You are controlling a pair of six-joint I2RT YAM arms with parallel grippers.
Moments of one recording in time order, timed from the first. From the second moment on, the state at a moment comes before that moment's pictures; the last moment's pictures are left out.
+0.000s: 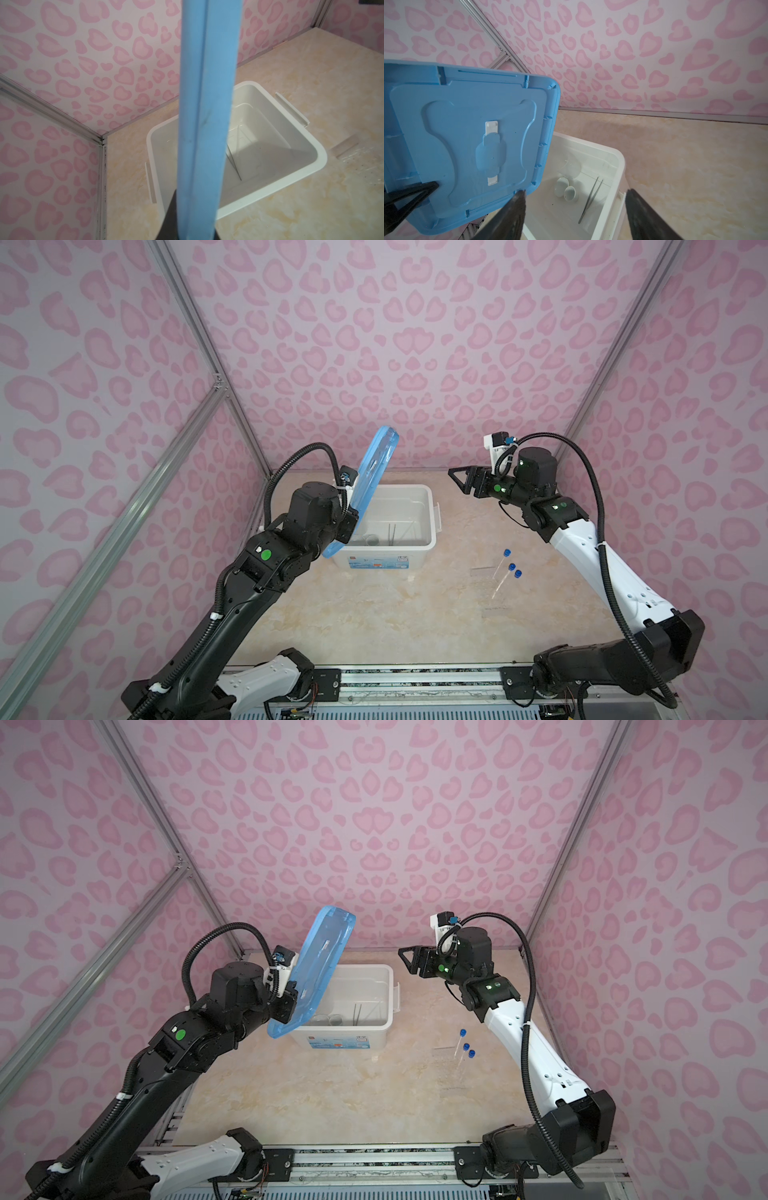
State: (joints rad) left arm -0.63 1.12 1.43 -0.85 -0.36 0.14; right arm 0.33 1.40 1.38 -0.28 -0.43 0.44
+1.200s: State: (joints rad) left arm -0.99 1.33 1.21 -0.74 -0.78 0.33; right arm 0.36 1.57 1.42 -0.40 -0.53 0.64
